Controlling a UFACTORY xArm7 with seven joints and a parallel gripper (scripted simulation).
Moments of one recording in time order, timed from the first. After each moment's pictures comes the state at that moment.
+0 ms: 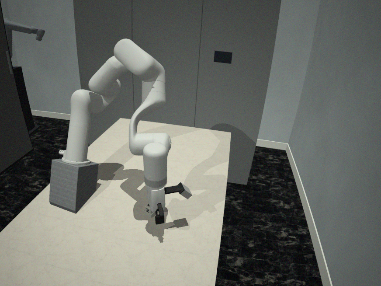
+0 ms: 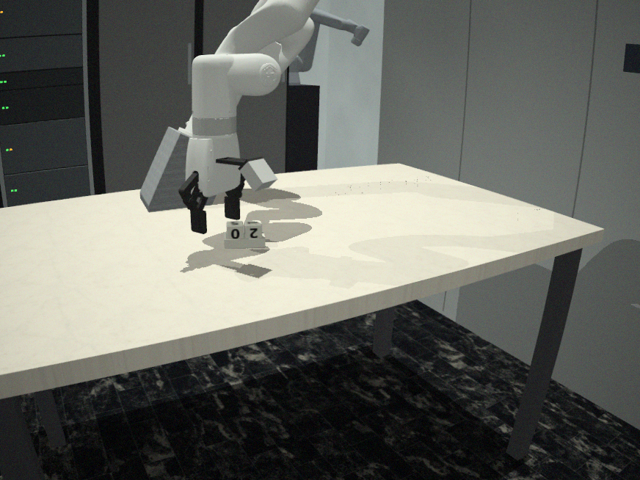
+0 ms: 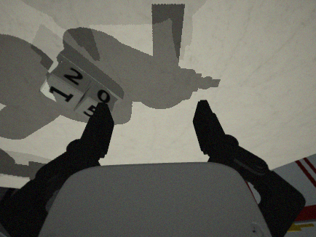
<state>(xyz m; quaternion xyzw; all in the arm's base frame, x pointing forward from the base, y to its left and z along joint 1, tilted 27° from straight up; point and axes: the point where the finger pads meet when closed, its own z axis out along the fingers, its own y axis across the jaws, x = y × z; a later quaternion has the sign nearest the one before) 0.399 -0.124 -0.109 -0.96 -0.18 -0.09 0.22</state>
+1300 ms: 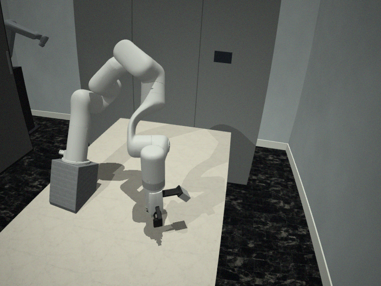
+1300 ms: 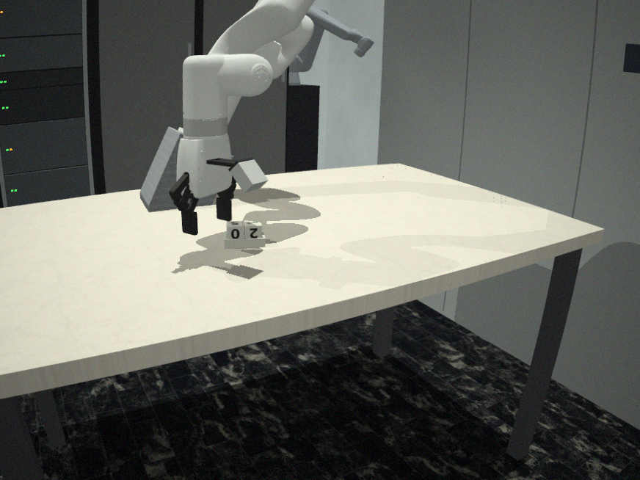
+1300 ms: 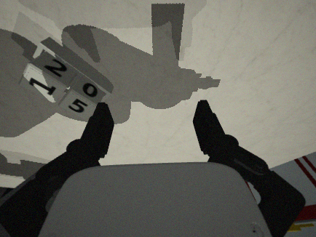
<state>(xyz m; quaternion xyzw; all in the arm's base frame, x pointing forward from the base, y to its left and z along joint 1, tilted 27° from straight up) 0.394 -0.136 -0.116 -0.96 -0.18 -0.09 0.22</state>
